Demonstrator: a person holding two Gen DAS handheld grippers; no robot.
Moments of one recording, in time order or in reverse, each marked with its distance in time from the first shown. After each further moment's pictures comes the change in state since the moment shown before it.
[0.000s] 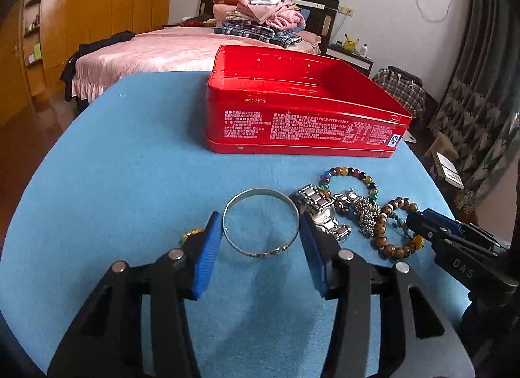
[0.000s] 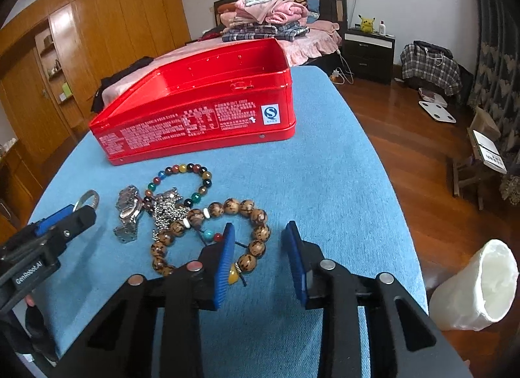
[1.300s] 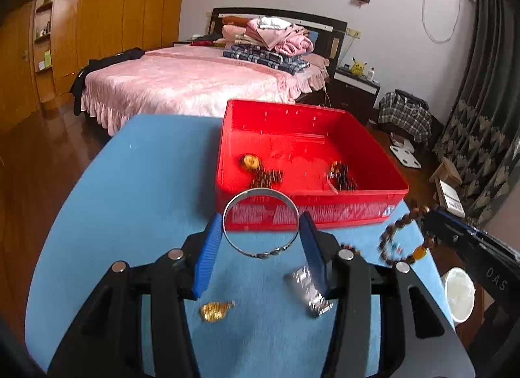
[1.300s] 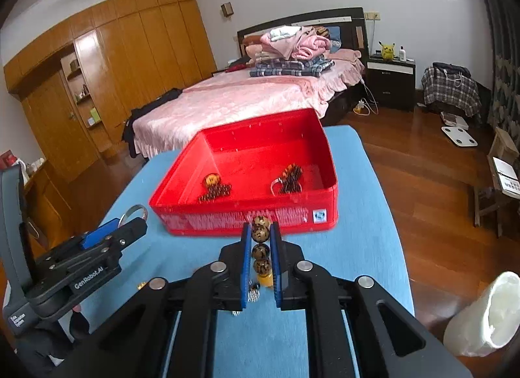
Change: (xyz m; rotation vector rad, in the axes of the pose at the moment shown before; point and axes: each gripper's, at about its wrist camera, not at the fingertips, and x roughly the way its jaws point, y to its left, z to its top) left arm -0.026 0.000 0.070 -0.030 -0.092 0.028; right arm -0.049 0.027 0.070 0.006 -0.133 0.143
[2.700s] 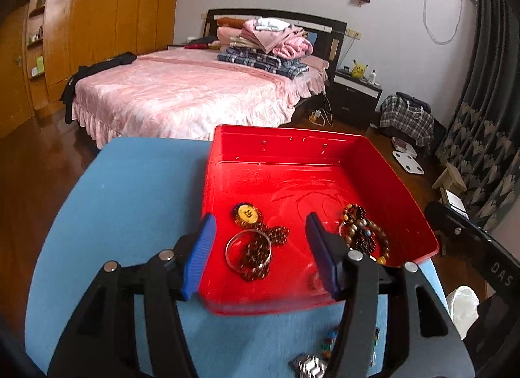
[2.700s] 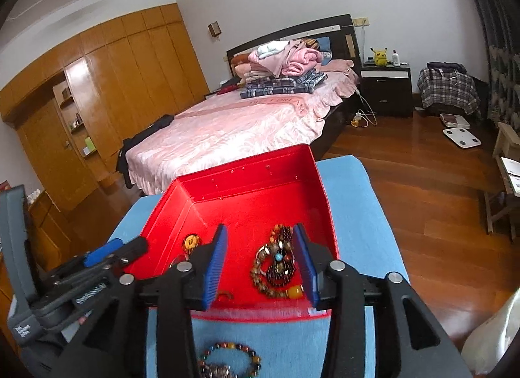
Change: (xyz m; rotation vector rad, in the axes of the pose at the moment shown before) left arm 0.060 0.000 0.051 0.020 -0.010 -0.008; right arm 0.057 -0.025 0.048 0.079 -0.091 0.006
